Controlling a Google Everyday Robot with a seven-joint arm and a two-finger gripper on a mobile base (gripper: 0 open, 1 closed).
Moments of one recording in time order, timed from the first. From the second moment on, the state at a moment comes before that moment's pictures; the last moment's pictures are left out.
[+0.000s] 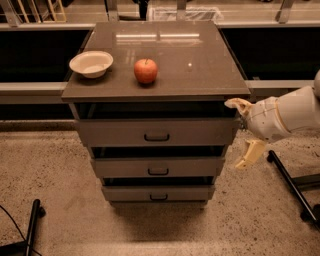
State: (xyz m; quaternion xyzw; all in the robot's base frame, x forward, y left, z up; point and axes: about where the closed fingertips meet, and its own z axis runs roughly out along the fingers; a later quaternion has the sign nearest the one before) arm 0.511 -0.186 0.802 -0.67 0.65 0.11 0.34
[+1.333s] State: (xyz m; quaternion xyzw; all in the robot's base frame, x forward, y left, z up) arm 0.590 -0.202 0.686 -0.72 0.62 0.08 0.31
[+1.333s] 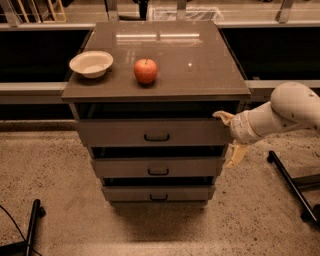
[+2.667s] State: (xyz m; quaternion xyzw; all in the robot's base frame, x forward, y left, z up) arm 0.656 -0.196 0.644 -0.72 0.63 0.07 0.30
